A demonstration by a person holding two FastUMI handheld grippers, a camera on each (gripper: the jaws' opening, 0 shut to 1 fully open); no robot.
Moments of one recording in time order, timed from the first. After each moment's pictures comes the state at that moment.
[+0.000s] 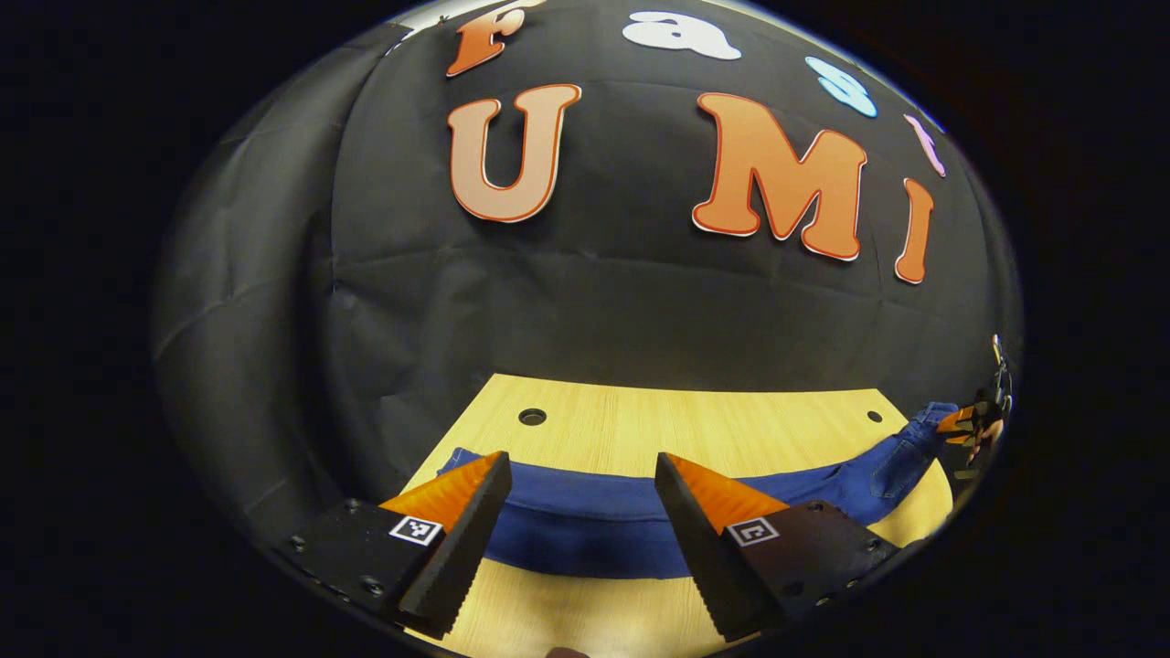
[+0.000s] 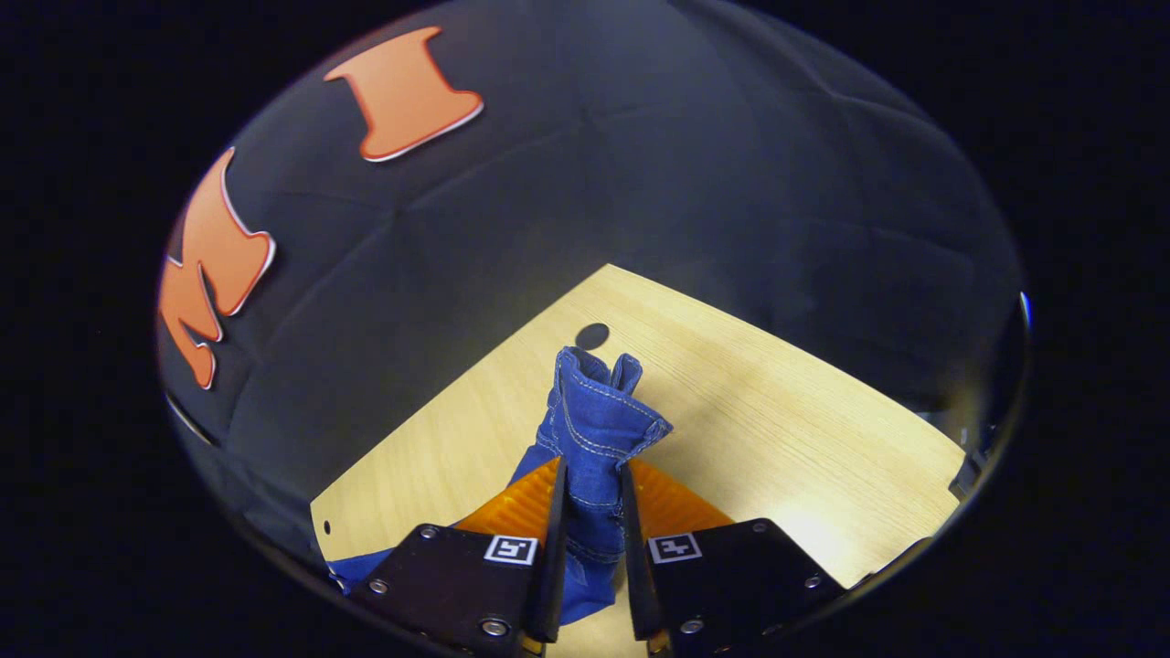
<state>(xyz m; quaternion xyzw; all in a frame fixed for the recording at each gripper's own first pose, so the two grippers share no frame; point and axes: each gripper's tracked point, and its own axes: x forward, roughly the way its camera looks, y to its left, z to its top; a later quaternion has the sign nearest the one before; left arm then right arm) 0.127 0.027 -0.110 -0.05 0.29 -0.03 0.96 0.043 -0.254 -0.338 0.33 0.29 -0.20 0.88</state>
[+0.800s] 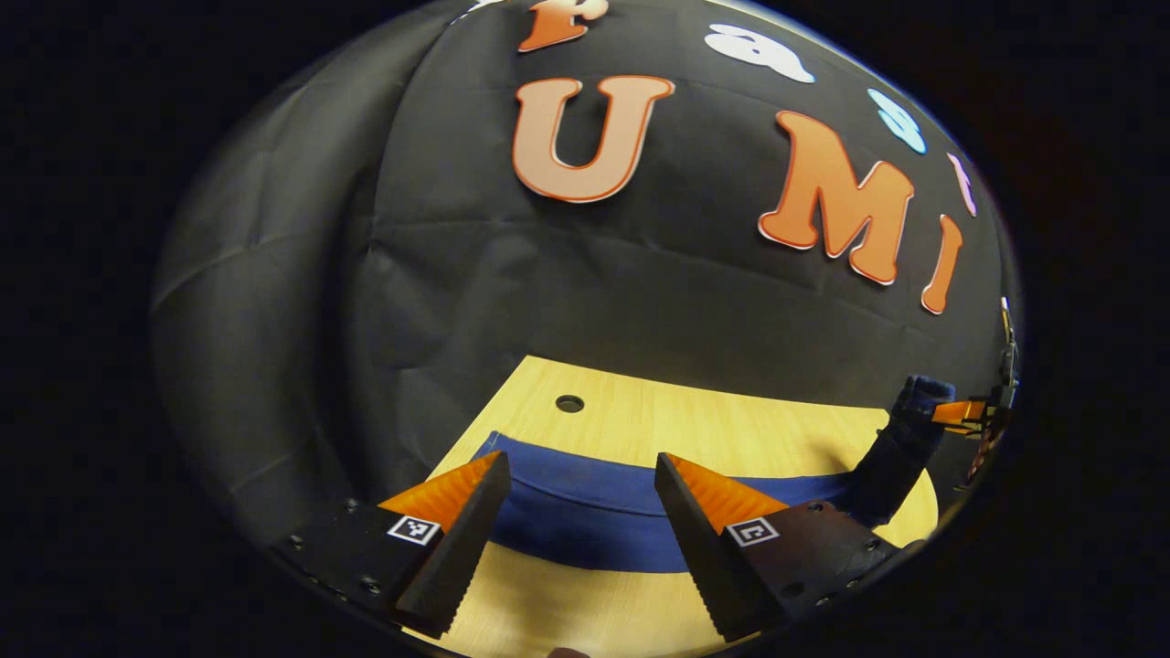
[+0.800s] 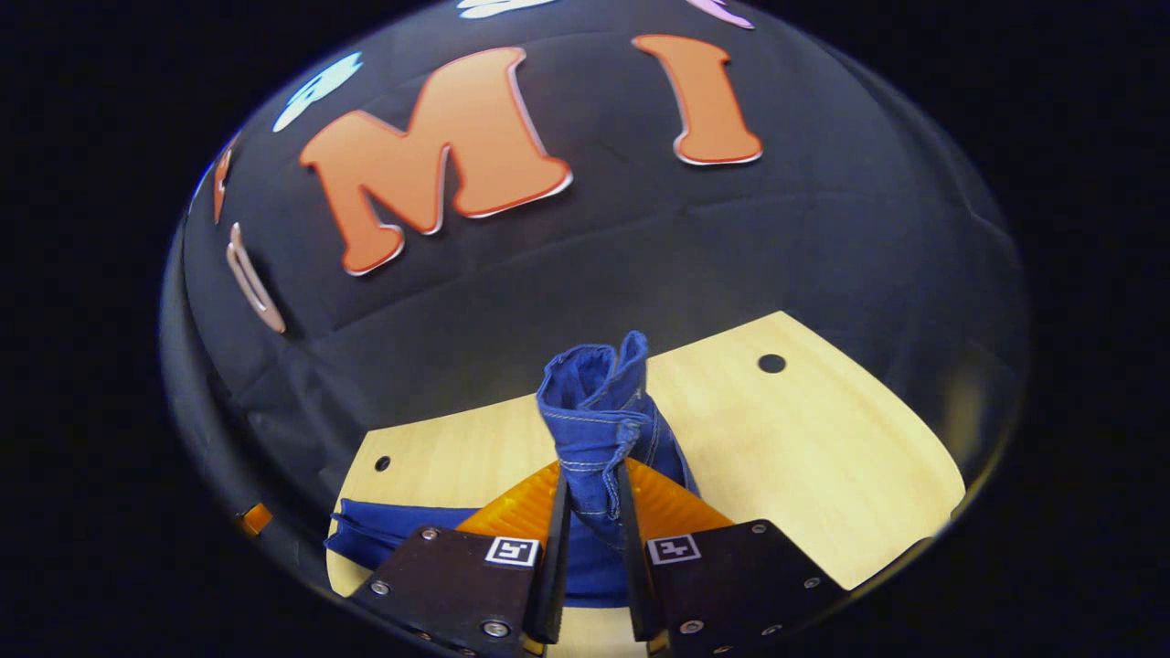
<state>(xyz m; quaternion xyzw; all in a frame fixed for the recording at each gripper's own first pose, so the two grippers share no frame) 0.119 0.120 -0.147 -0.10 0.31 0.00 0.95 0.055 -0.207 -0.302 0.21 0.24 -0.02 0.95</state>
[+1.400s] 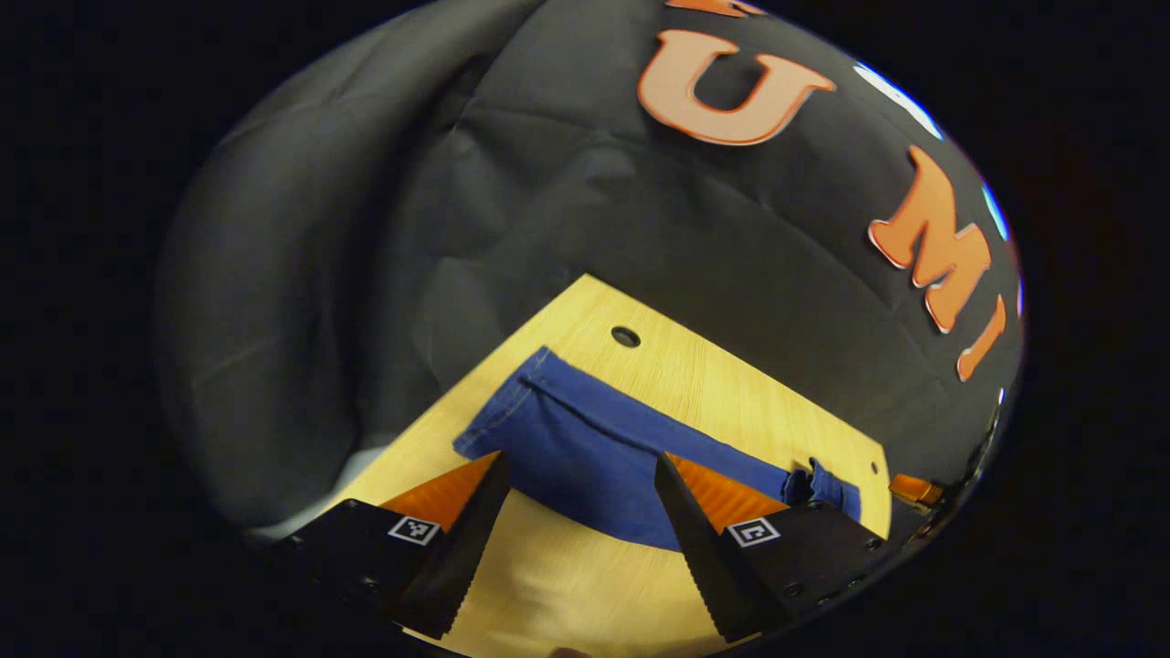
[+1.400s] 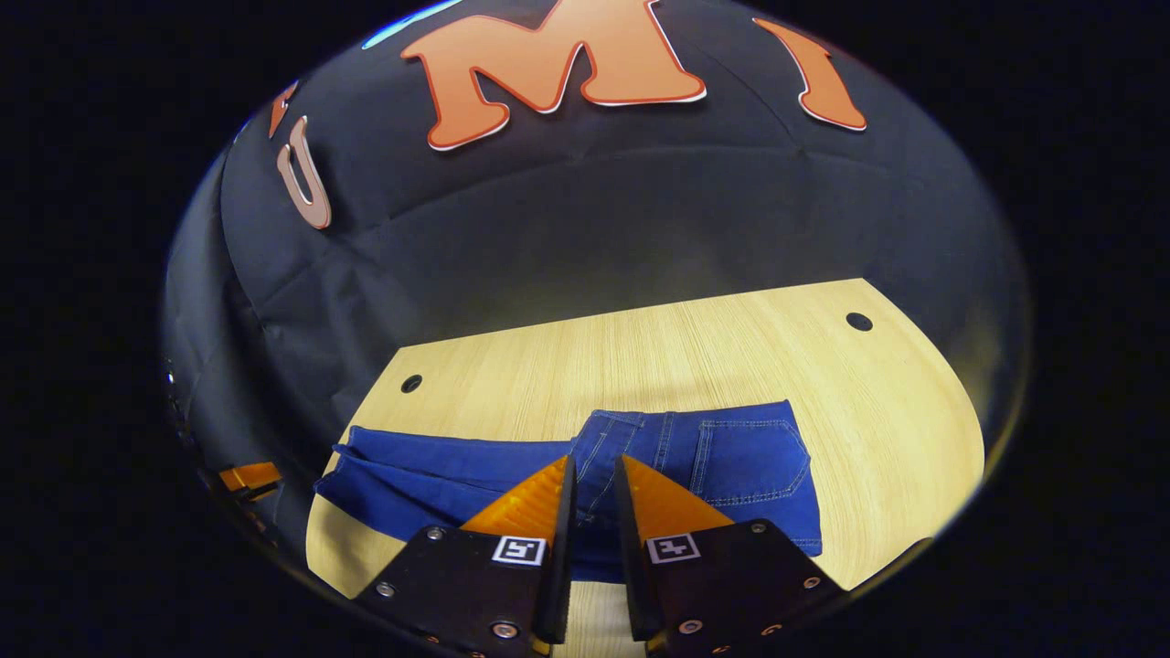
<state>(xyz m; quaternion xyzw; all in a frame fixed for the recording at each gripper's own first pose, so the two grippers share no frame) 0.097 0.163 -0.252 -0.27 0.42 0.06 0.87 0.044 -0.195 -0.358 0.15 0.30 0.03 0.94</state>
